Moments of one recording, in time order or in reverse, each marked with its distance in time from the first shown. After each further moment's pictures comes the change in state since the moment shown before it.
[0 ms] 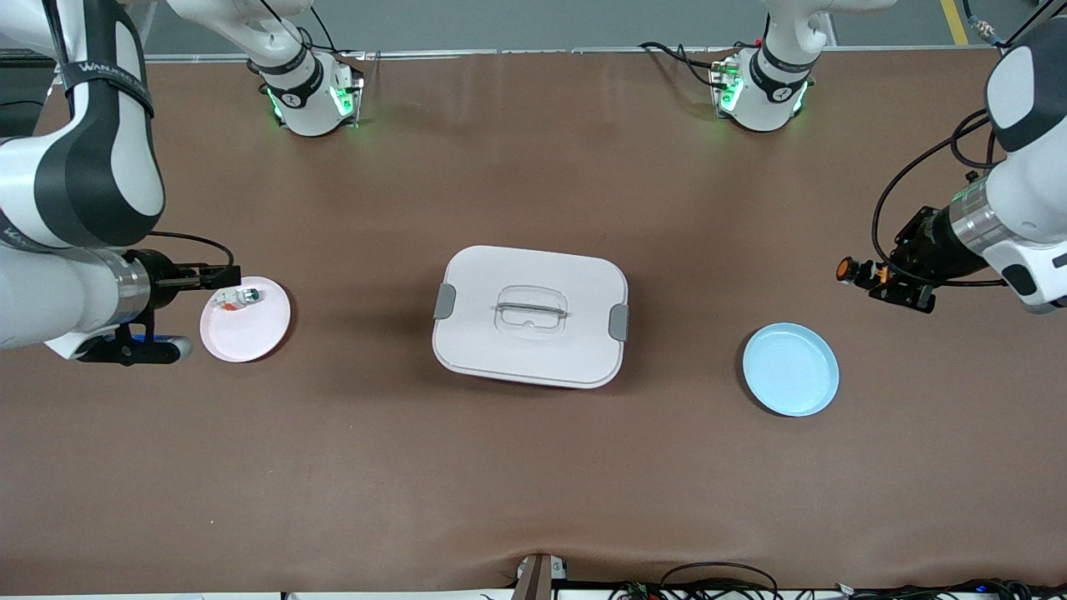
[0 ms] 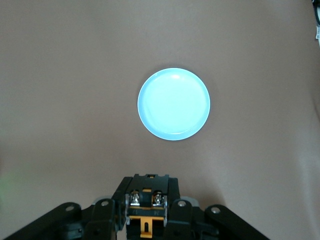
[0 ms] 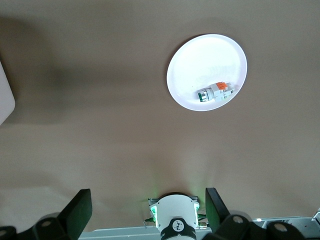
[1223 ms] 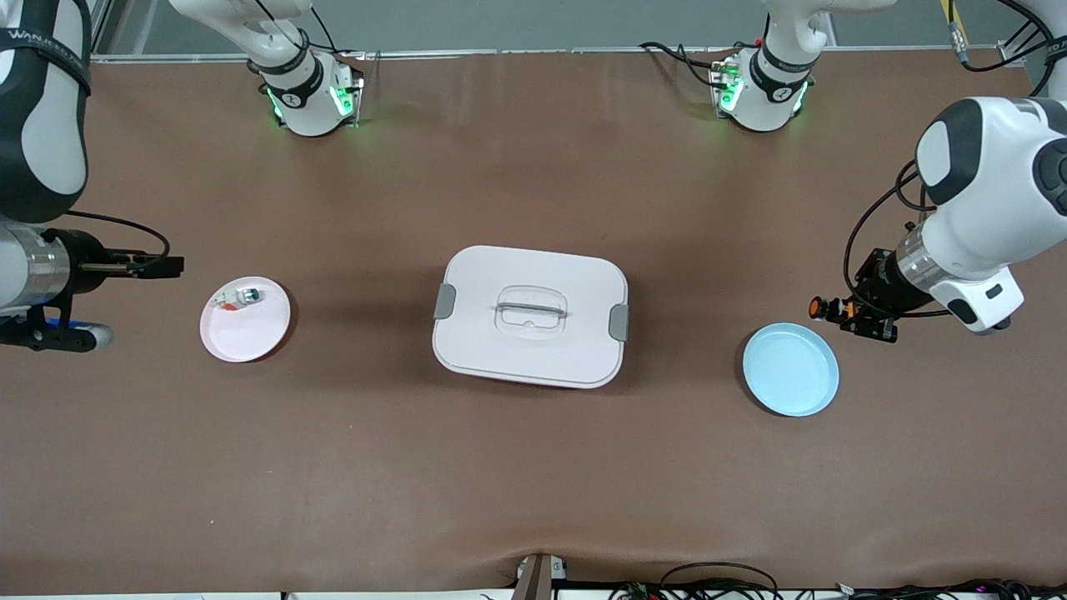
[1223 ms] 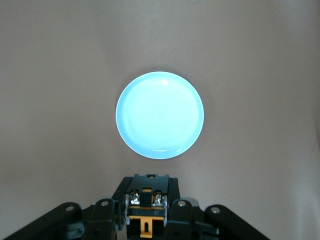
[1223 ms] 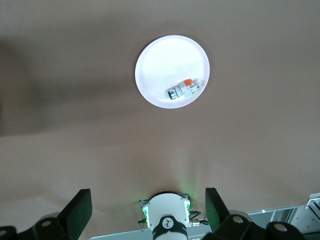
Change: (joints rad) left arm 0.008 0.005 0.001 -0.244 0.000 0.332 -0.113; right arm -0.078 -0.058 -0.002 0.000 -0.050 -0.027 0.000
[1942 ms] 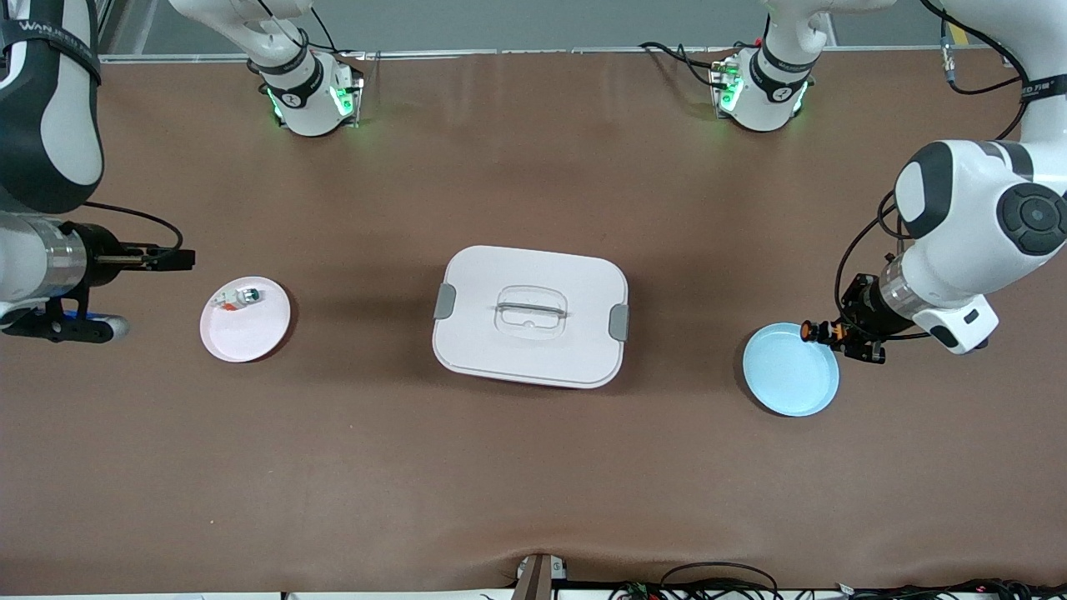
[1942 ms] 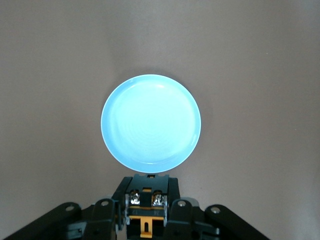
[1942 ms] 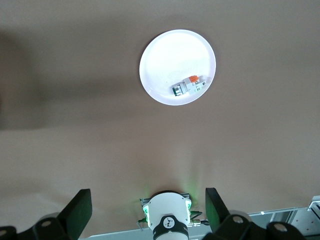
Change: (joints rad) left arm 0.012 0.088 0.000 -0.013 0.000 0.112 -0.051; right arm 0.004 -0.079 0.017 -0.130 0.002 0.065 0.001
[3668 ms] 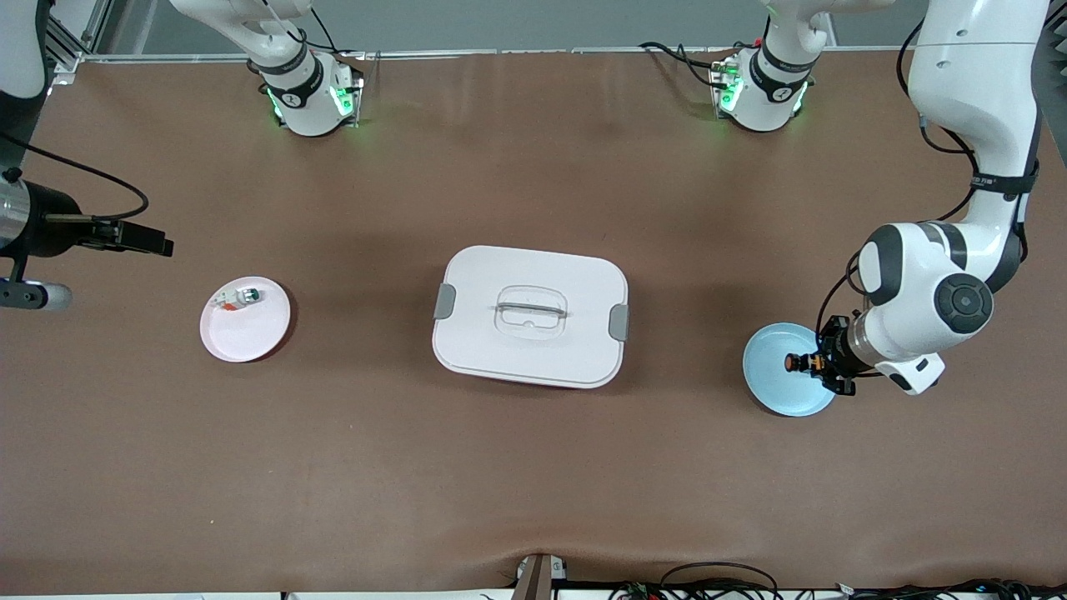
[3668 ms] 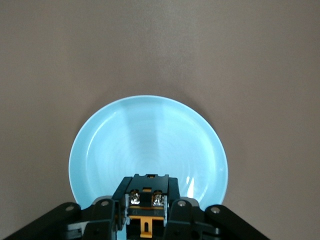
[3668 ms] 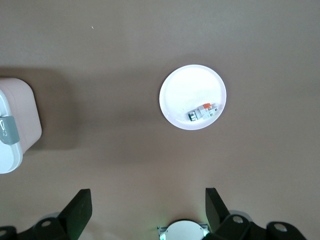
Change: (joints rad) left arm 0.042 0.261 0.009 0.017 0.021 0.167 -0.001; right arm -0.029 -0.165 0.004 -0.110 0.071 0.162 0.000
